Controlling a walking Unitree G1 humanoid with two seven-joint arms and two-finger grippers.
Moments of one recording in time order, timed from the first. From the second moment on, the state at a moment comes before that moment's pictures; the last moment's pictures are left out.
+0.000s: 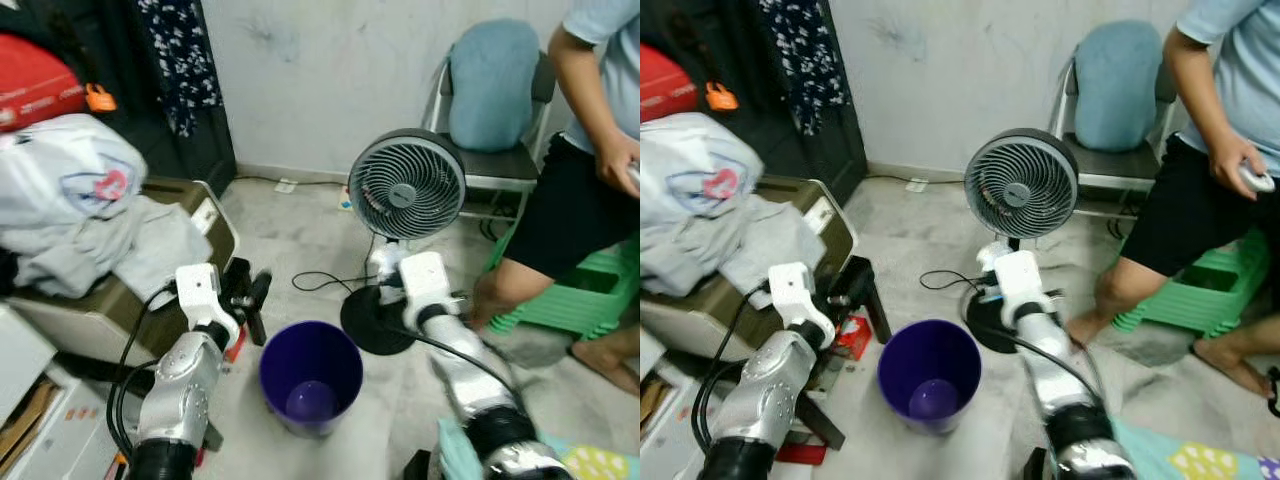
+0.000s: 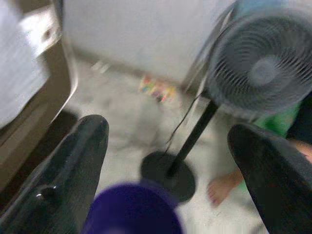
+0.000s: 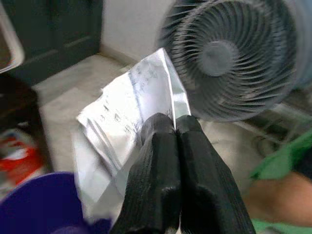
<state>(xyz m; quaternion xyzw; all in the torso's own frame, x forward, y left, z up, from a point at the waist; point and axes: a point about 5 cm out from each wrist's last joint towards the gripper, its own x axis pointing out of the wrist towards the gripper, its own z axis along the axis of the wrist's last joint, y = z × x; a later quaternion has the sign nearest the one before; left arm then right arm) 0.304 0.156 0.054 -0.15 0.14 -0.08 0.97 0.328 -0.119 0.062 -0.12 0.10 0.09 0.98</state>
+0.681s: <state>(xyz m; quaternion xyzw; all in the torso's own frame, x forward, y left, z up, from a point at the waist) 0.301 0.170 0.001 -0.05 0.31 -0.07 0.95 0.313 -0.095 0.014 -0.14 0.25 0.12 0.95</state>
